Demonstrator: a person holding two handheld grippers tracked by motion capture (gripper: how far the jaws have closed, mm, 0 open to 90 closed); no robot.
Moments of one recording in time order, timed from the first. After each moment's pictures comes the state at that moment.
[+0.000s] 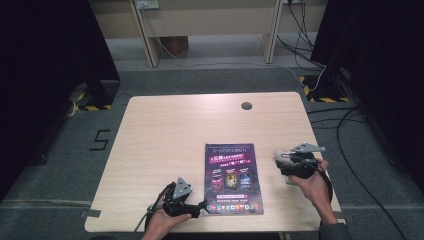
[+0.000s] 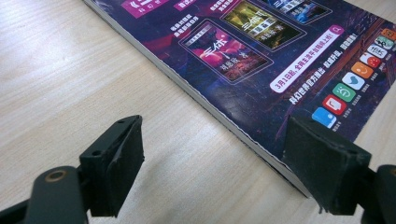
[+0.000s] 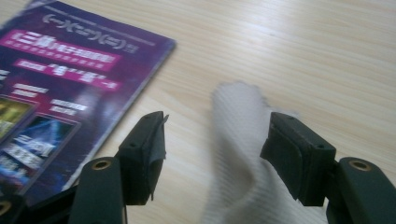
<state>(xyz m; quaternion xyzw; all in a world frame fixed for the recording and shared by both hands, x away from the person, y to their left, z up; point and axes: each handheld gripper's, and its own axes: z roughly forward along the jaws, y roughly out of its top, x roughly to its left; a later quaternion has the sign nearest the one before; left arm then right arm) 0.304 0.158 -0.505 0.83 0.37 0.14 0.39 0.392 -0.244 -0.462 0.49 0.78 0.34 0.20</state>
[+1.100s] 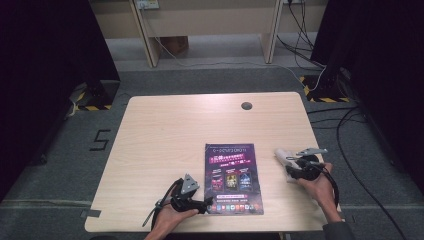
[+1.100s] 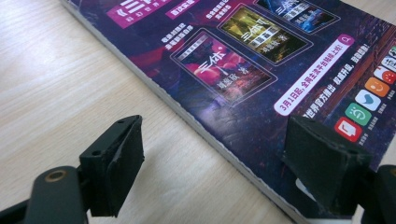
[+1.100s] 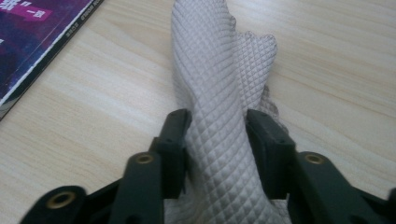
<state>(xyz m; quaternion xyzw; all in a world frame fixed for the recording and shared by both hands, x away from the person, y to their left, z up) 0.319 0.138 -0.511 0.83 0.37 0.14 0.39 0.402 -0.272 -0.496 0.51 0.80 0.28 0.17</state>
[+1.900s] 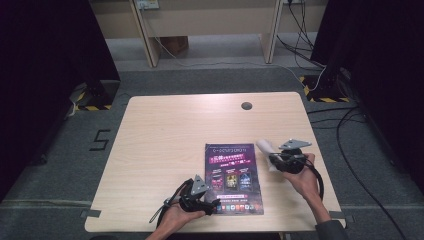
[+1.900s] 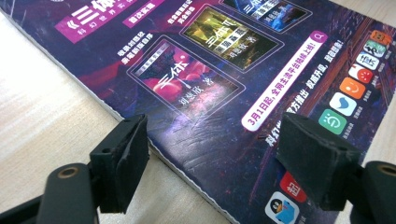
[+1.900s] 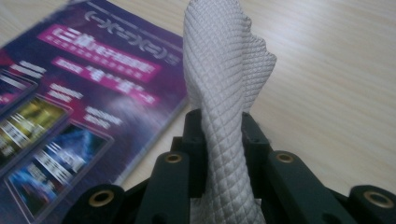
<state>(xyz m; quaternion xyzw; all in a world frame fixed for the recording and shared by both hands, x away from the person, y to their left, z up) 0.320 0.116 -0.512 0.85 0.33 0.13 0.38 0.409 -0.217 -0.463 0.43 0.82 0.34 0.19</state>
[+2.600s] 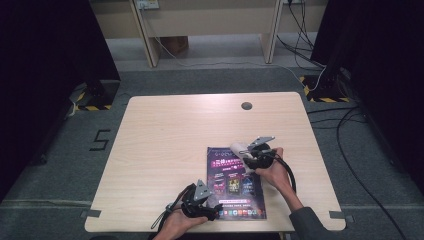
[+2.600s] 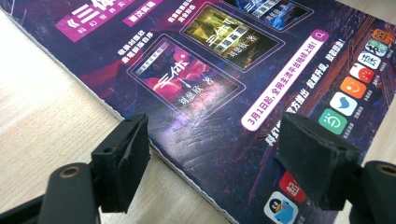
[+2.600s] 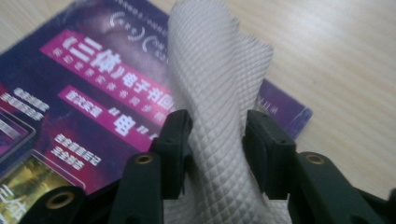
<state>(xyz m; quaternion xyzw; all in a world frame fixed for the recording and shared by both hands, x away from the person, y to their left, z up) 0.305 0.110 -0.511 0.85 0.33 0.13 0.38 0.443 -0.142 -0.487 0.39 0.86 0.30 0.15</state>
